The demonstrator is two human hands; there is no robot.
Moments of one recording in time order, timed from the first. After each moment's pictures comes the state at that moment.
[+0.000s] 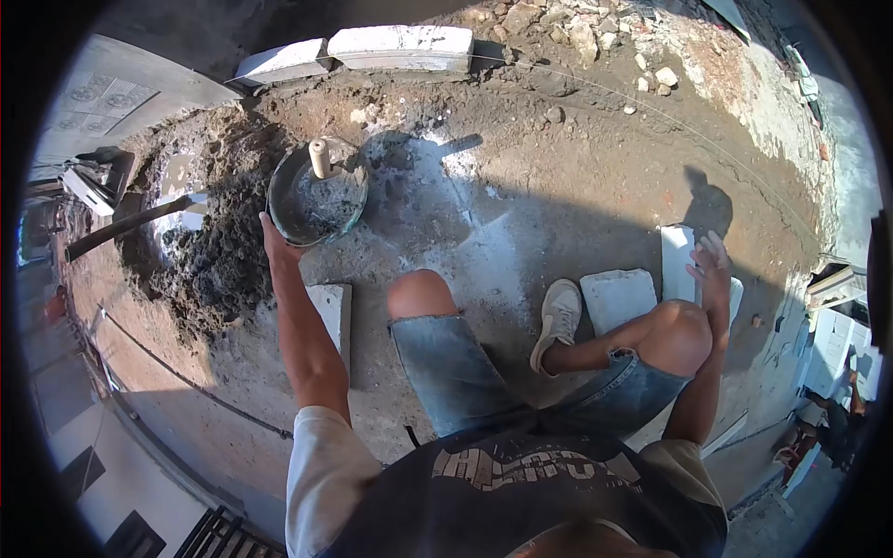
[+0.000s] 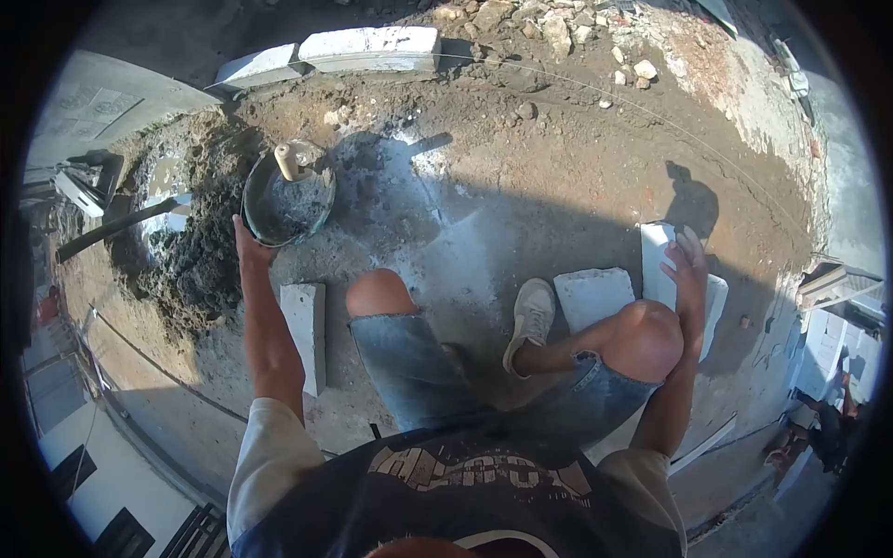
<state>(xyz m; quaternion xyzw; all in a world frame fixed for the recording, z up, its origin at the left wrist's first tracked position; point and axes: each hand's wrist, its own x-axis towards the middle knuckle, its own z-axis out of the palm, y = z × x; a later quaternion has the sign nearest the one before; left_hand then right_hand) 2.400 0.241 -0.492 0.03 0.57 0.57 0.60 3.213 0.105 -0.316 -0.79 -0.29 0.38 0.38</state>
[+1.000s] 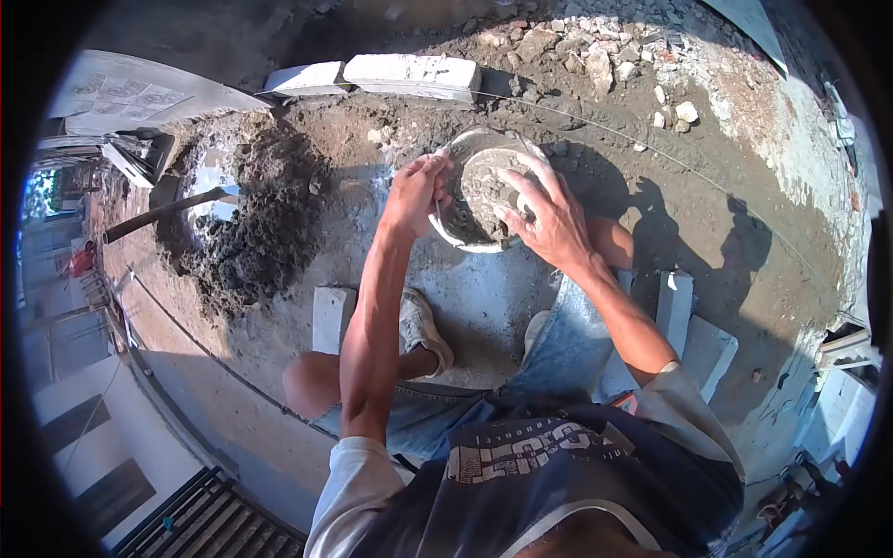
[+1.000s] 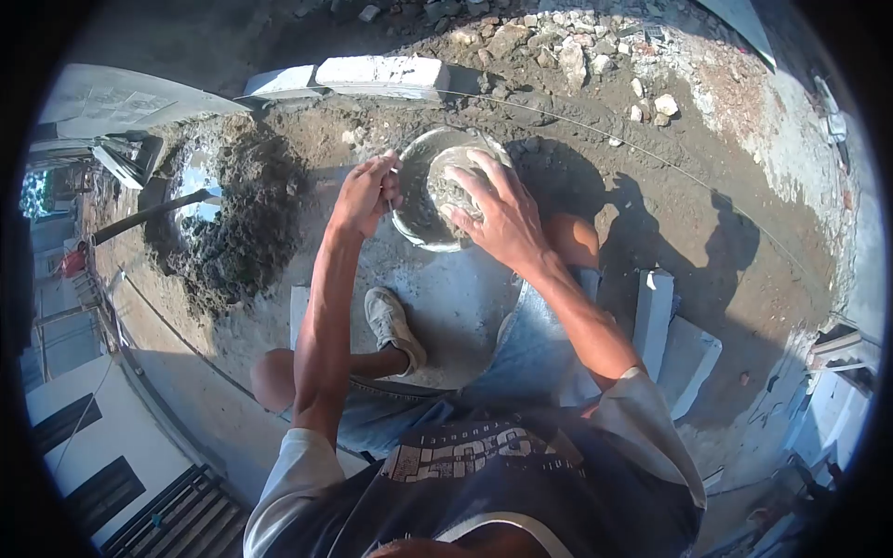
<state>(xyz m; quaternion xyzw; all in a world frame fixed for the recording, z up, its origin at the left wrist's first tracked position) 2.767 0.324 -0.300 0.26 0.59 0.39 0.65 3.004 0.292 -0.307 -0.46 -0.80 0.19 0.33</state>
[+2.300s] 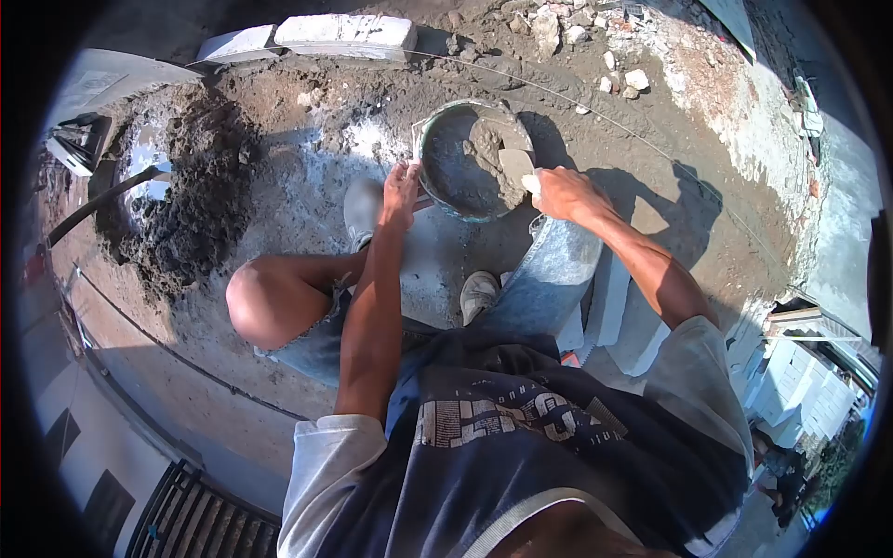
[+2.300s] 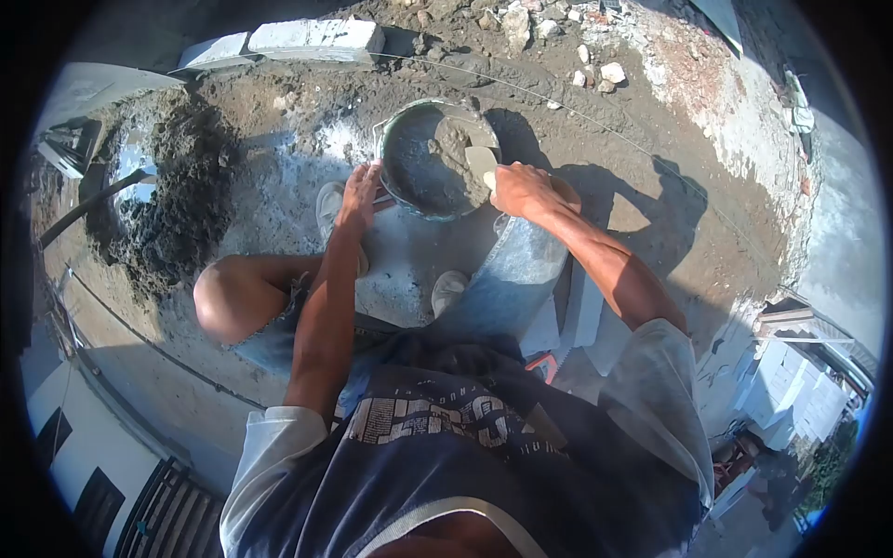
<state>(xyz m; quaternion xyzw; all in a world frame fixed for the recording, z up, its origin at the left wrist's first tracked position) 2.838 0.276 -0.483 0.17 0.60 0.38 0.69 3.130 0.319 -0.333 -0.56 -0.74 0.27 -0.26</state>
